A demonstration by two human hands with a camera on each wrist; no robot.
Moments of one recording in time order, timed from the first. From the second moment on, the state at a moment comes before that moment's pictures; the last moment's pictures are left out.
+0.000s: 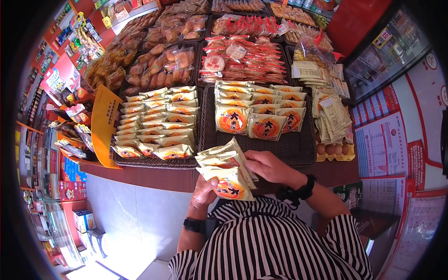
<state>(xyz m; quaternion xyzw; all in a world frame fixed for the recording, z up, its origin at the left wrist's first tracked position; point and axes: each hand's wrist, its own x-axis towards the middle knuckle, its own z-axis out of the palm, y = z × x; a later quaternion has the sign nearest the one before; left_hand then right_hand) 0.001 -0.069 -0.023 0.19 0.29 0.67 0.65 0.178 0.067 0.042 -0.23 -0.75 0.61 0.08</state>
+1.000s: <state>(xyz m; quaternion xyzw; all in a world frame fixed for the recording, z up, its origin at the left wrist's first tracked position) -0.016 -0.083 -0.037 0.17 0.27 0.63 0.70 0.186 0.086 0.071 -0.32 -0.64 0.63 0.28</state>
